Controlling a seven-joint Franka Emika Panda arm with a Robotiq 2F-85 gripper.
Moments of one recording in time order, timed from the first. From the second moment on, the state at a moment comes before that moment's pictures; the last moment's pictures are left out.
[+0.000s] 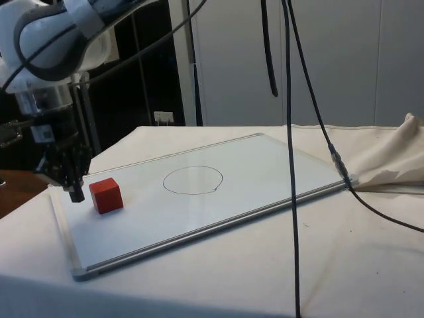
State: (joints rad) arm 0.22 0.97 0.00 -1.08 0.04 1.97 0.34
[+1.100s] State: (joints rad) arm 0.22 0.98 -0.06 -1.09 -0.05 1.86 0.38
